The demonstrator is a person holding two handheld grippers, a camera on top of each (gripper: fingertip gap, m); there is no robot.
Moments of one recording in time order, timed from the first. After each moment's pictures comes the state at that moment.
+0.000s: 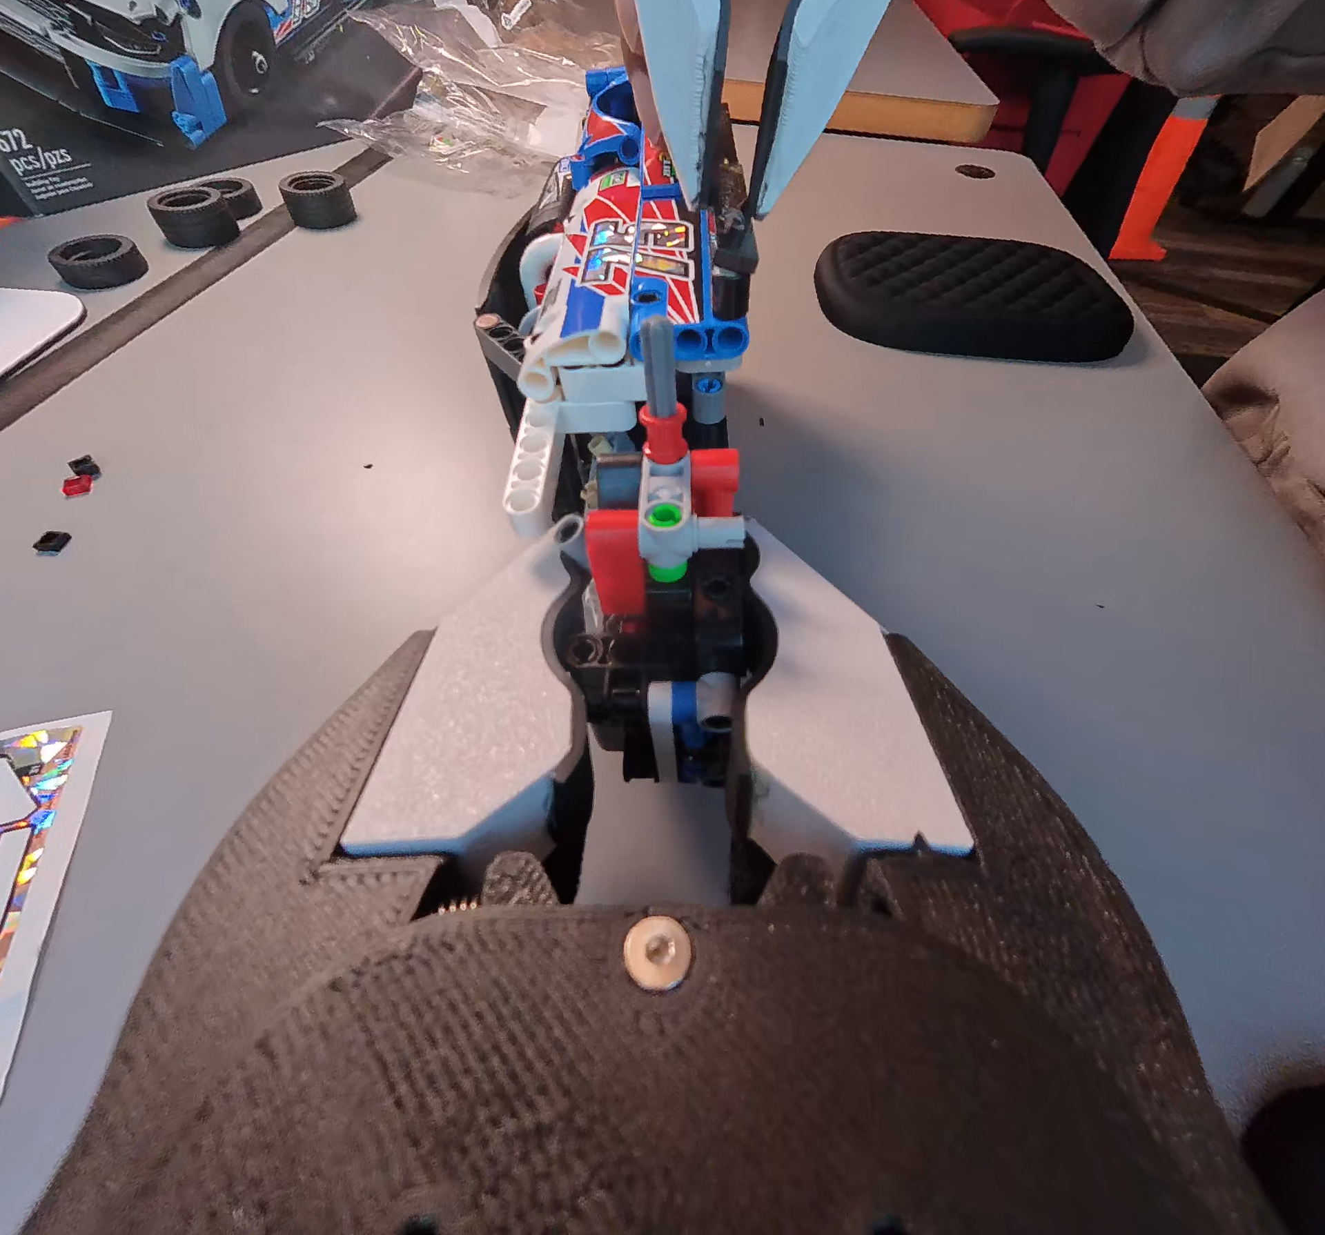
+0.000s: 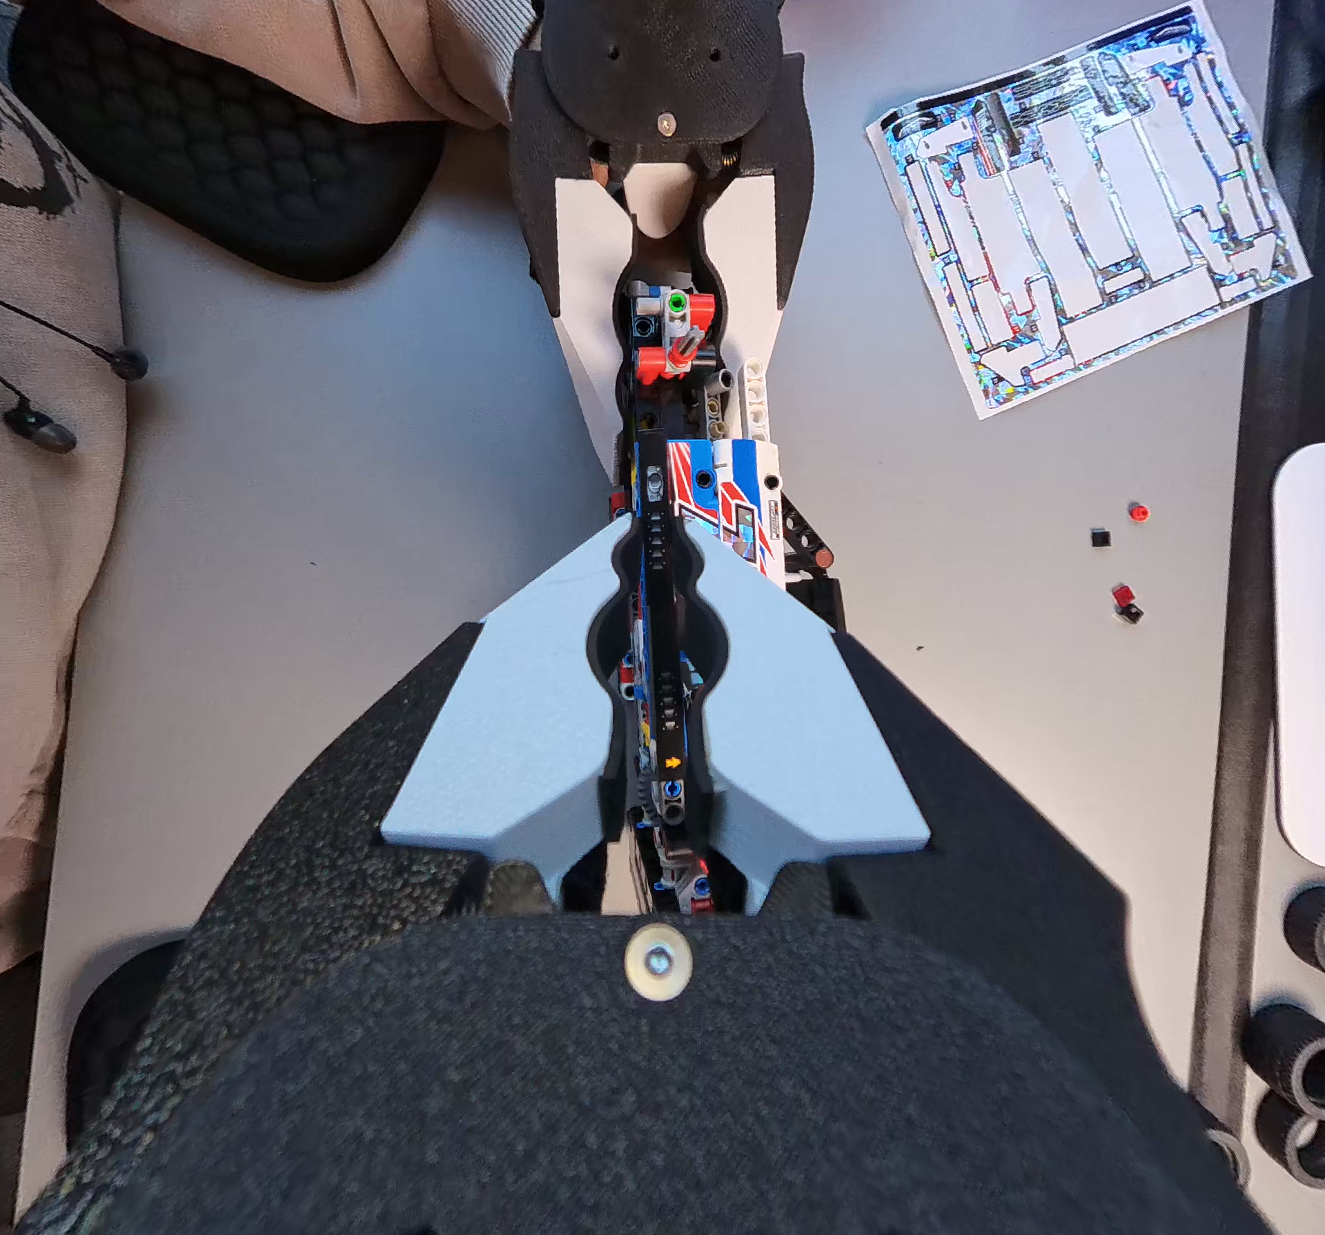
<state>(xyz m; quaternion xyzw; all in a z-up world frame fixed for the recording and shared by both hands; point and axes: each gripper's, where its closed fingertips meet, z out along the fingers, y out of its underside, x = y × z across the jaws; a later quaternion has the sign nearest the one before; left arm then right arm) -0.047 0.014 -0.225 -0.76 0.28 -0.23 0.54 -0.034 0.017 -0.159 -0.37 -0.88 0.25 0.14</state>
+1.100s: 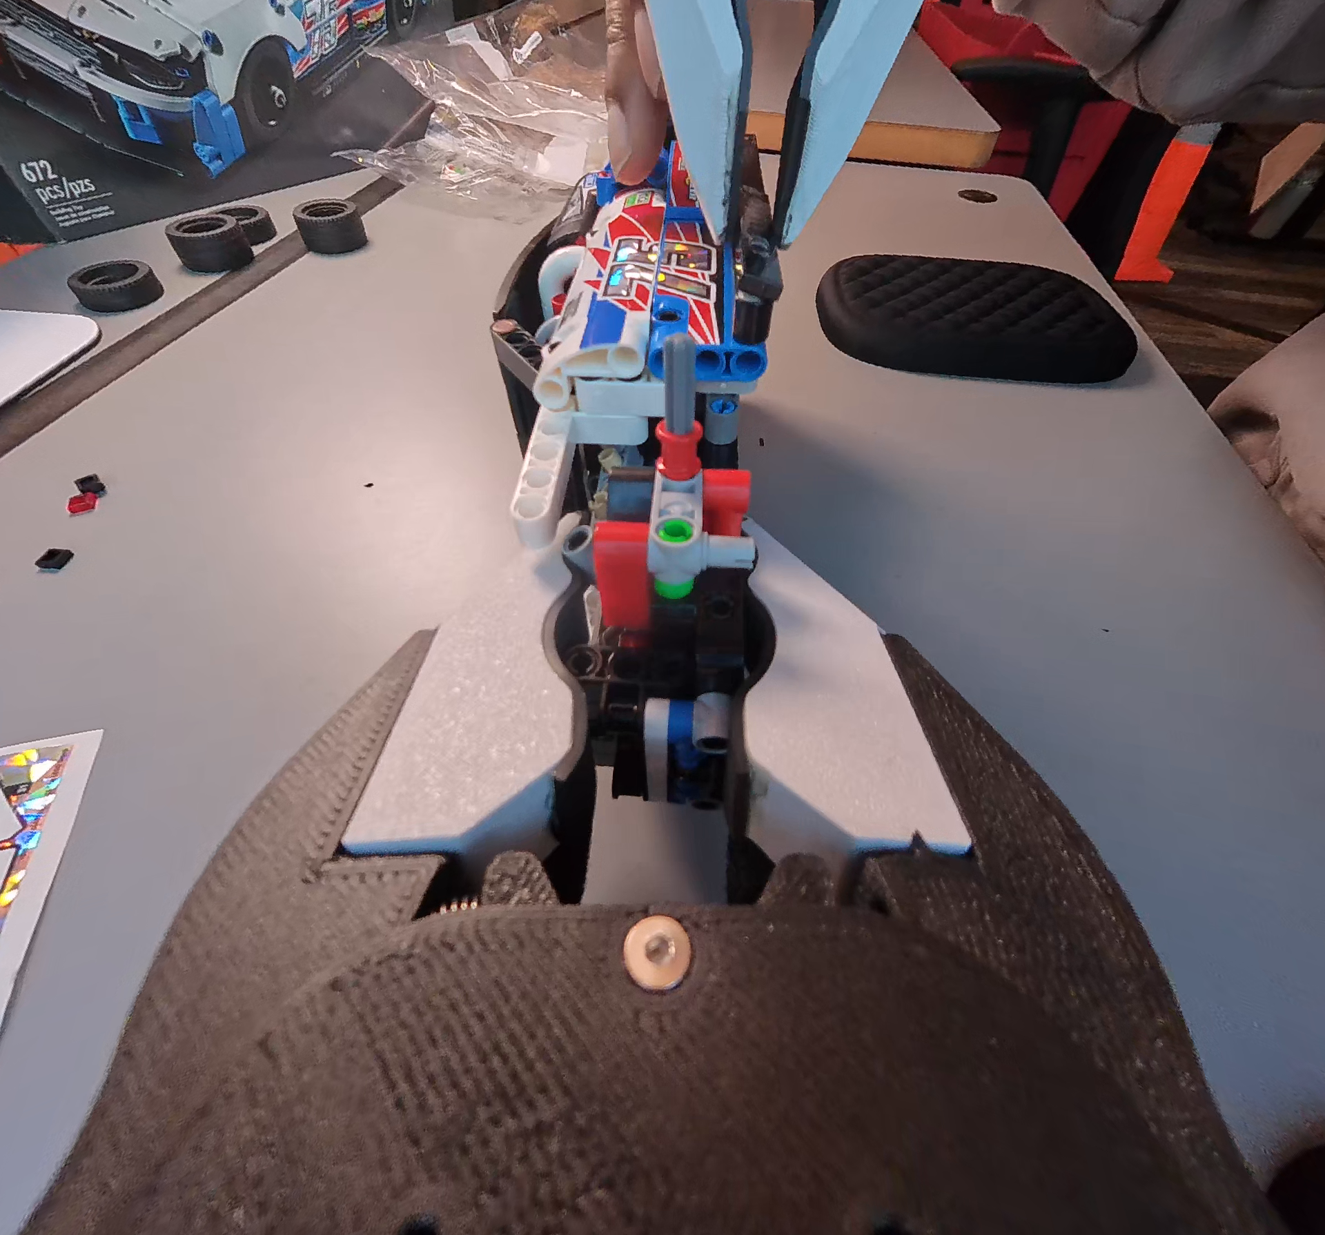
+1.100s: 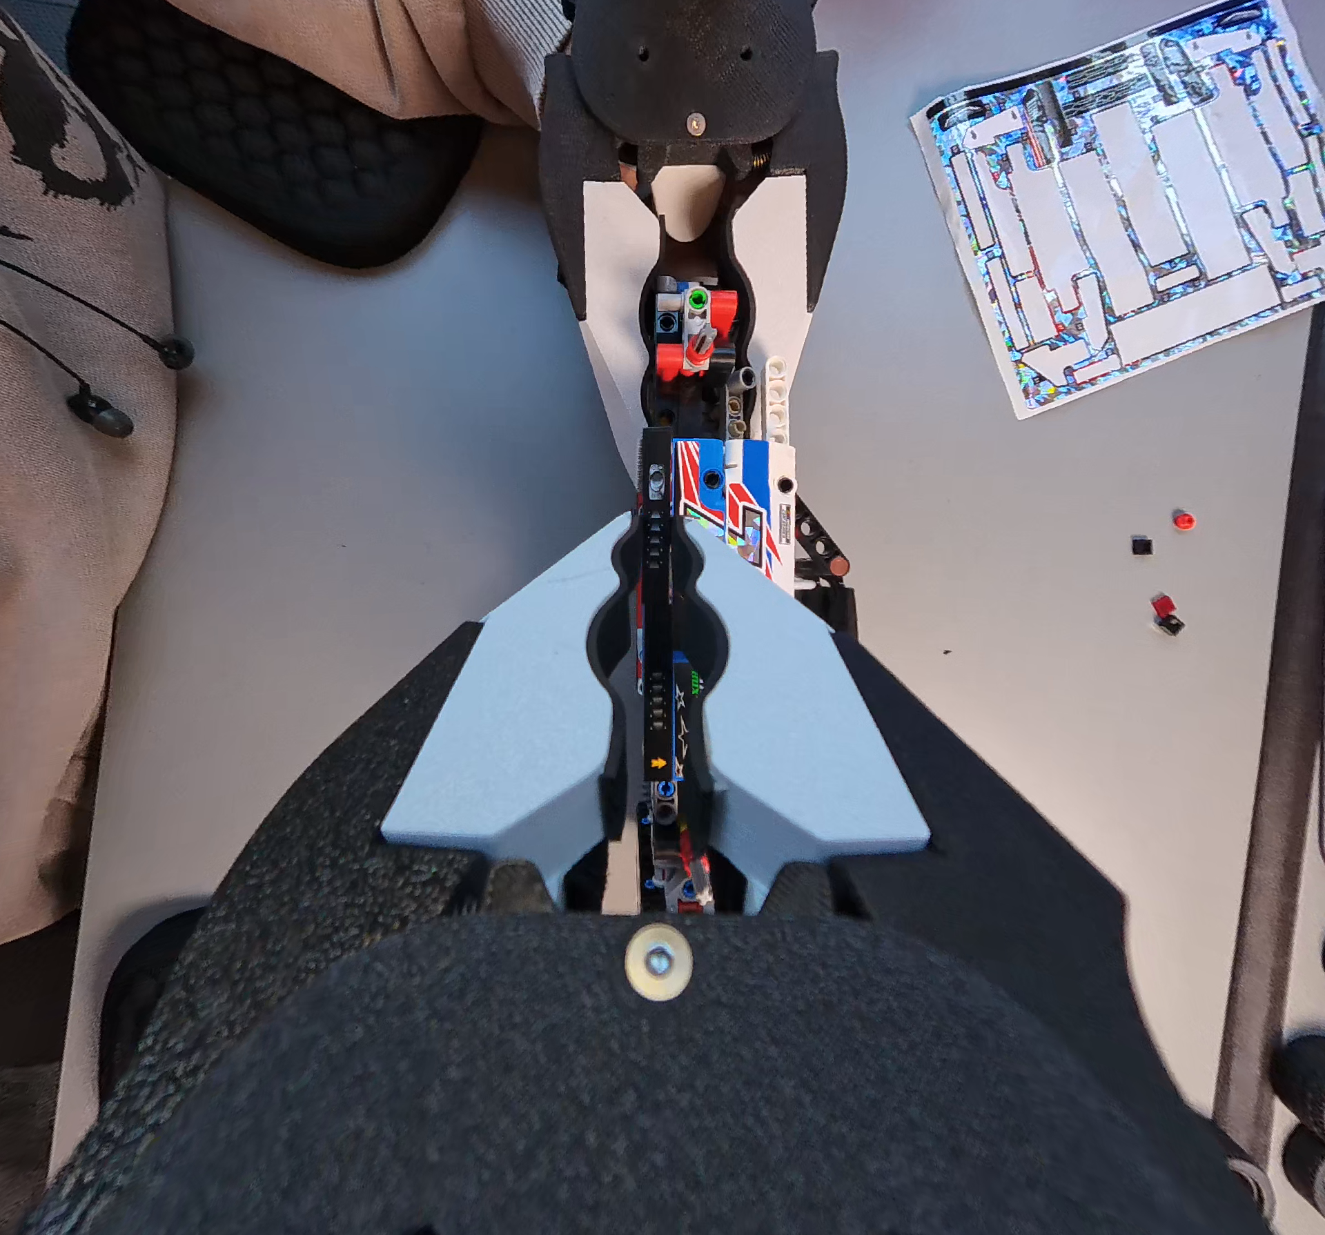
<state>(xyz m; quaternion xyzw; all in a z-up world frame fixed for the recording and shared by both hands) -0.042 0.017 -0.222 -0.75 0.27 -0.22 0.55 -0.026 0.012 -0.160 -0.36 -0.89 0.26 0.12</state>
